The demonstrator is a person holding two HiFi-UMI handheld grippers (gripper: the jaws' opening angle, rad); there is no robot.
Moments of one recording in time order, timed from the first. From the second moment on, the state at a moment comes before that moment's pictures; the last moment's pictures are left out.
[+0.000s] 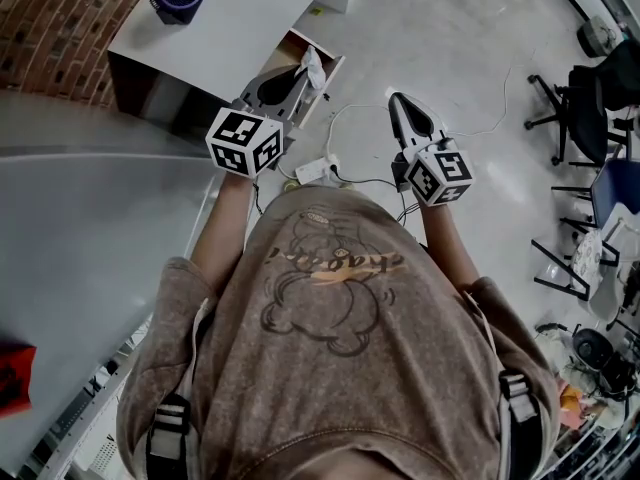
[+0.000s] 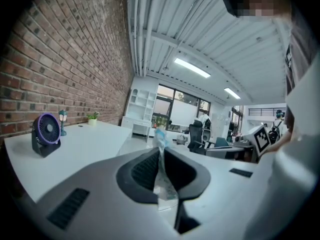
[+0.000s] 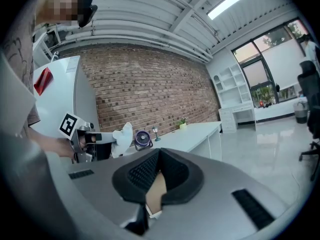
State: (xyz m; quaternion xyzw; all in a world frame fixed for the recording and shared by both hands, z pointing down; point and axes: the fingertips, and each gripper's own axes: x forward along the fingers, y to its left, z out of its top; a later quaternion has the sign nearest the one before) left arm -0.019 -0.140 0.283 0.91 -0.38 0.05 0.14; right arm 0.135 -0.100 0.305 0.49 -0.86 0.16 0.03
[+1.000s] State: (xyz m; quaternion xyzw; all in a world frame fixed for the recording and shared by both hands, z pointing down) left arm -0.035 -0.126 0.284 0.90 -0.40 0.04 0.15; right arm 0.123 -0.098 0.301 0.47 -0.87 0.16 0.04
